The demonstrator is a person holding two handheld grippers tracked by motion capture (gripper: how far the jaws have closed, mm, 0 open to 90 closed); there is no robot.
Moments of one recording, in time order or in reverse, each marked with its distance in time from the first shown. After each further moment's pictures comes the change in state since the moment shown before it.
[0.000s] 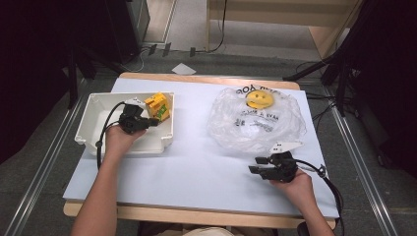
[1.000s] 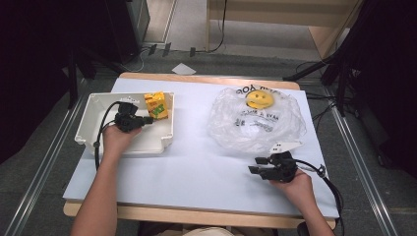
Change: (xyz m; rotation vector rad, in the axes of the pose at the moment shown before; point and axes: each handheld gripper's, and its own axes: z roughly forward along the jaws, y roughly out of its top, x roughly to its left) left arm 0.019 -0.006 0.001 -0.016 0.058 -0.103; right arm 0.000 0.000 0.001 0.008 -0.003 0.004
